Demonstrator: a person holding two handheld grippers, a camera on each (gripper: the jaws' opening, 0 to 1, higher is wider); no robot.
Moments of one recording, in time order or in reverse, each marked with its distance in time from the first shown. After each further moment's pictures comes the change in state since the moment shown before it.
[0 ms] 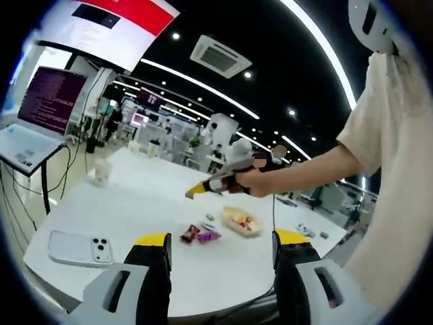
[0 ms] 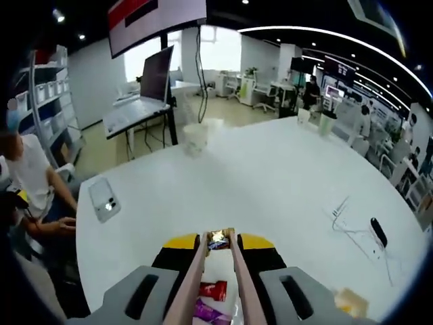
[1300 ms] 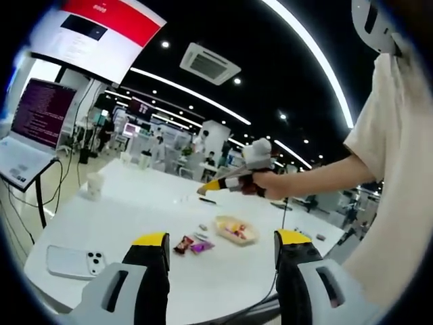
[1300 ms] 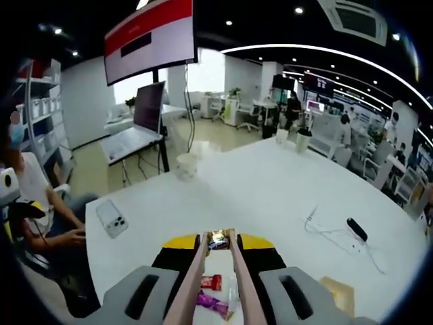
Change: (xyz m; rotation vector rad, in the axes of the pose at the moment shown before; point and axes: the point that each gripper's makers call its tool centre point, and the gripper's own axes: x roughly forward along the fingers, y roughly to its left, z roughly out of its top) left arm 0.001 -0.017 0.013 0.027 -0.040 -0.035; right arm -0.078 0.012 0.023 0.052 -0.132 -0.087
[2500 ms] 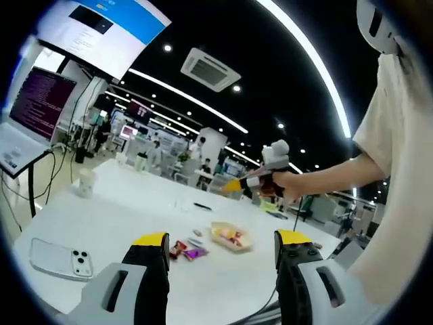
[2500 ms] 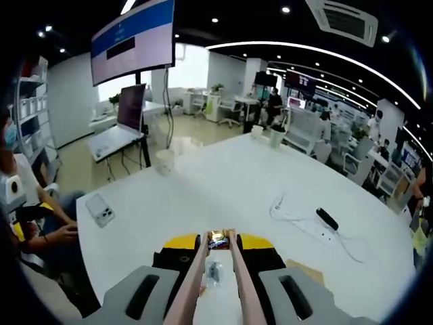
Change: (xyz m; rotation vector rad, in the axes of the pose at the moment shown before) left arm 0.021 -0.003 -0.012 -0.037 -0.053 -0.037; right arm -0.061 -0.047 -0.008 0.015 0.030 -0.120
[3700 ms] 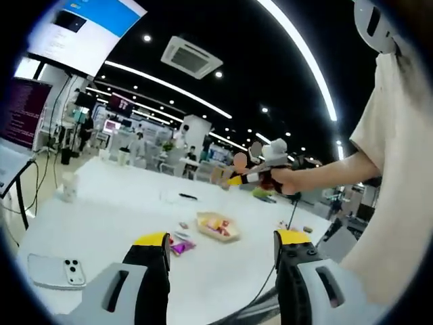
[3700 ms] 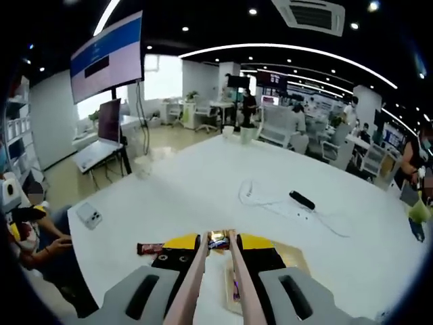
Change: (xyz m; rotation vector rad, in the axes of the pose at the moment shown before) left arm 0.012 -0.026 -0.001 0.066 0.101 -0.092; right arm -0.049 -0.052 -0.045 0.123 -0.033 -0.115
